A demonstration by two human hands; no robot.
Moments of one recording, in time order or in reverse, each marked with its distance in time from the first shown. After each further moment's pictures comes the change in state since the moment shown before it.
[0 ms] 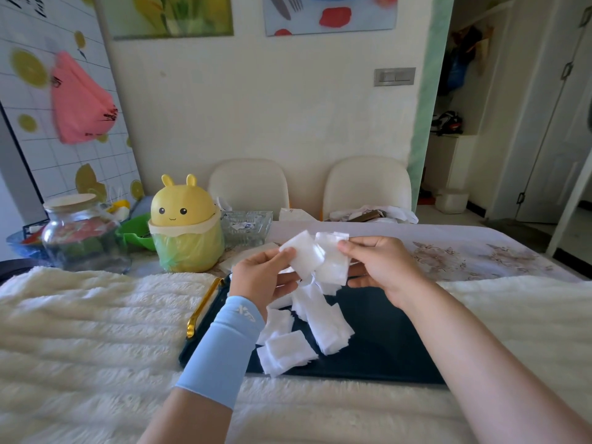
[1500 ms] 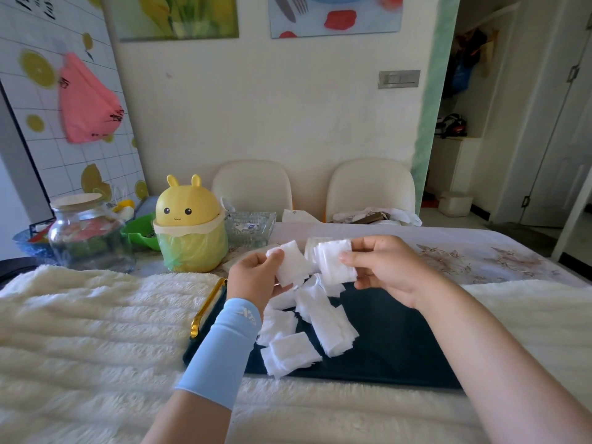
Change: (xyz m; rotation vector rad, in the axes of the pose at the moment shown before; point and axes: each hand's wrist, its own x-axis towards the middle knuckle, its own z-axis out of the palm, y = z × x) left_hand 0.007 -0.002 -0.007 0.091 0.109 0.045; right_hand -0.004 -0.011 -0.005 -0.061 -0.152 0.049
